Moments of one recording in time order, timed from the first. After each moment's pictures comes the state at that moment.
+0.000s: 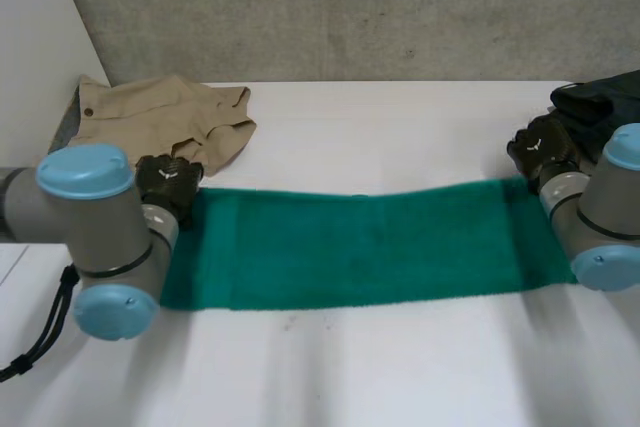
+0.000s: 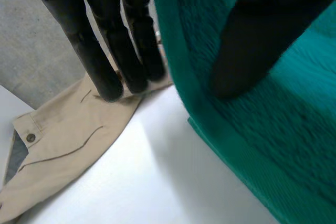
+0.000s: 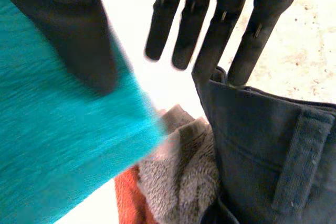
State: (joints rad) left arm 4.32 -2.16 -1.49 3.41 -1.76 3.55; right arm 1.71 -0.79 1.27 -0.35 1.47 2.12; left_hand 0.67 0.76 0.76 0.76 0.57; right_hand 0.67 0.66 0.68 0.71 0.51
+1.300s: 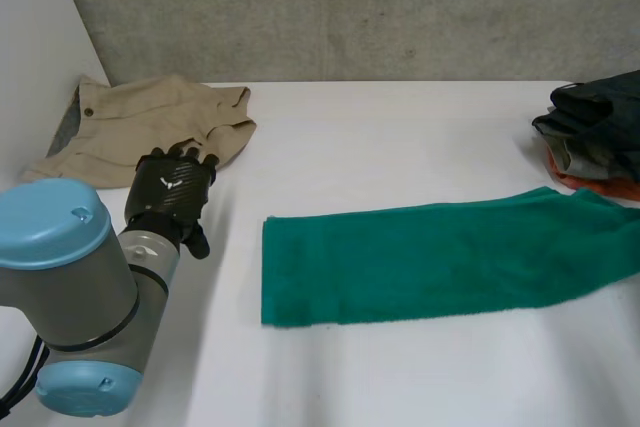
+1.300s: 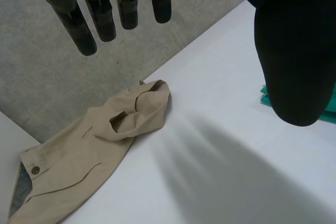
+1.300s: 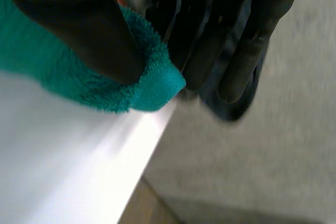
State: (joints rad) left arm 4.22 -1.88 -1.77 3.49 -1.78 3.50; right arm 1.27 -1.17 1.69 -0.26 1.29 2.15; left_hand 0.20 0.22 0.23 0.22 0.05; right_hand 1.12 1.18 1.19 1.20 0.98
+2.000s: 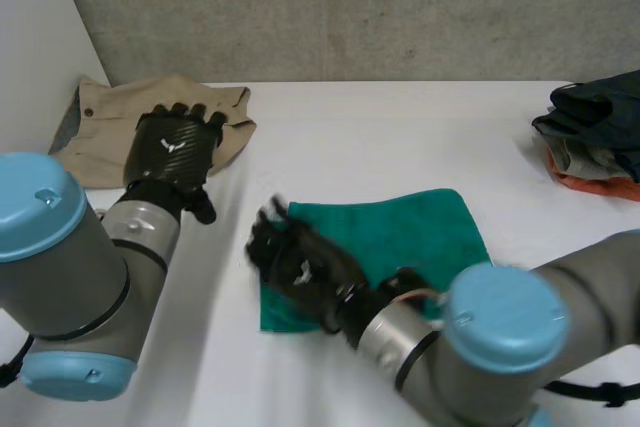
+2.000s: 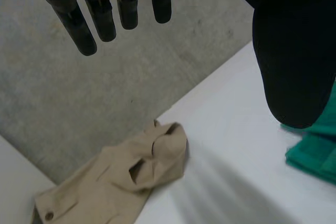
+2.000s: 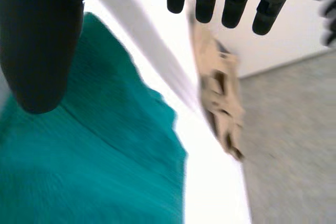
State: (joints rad) left arm 4.20 -1.80 -1.73 3.49 -1.76 3.50; right arm 2.34 -1.06 1.72 -0.50 1.23 2.18; left_hand 0.20 0.22 0.23 0.22 0.05; right_hand 0.23 0.22 0.22 0.22 0.05
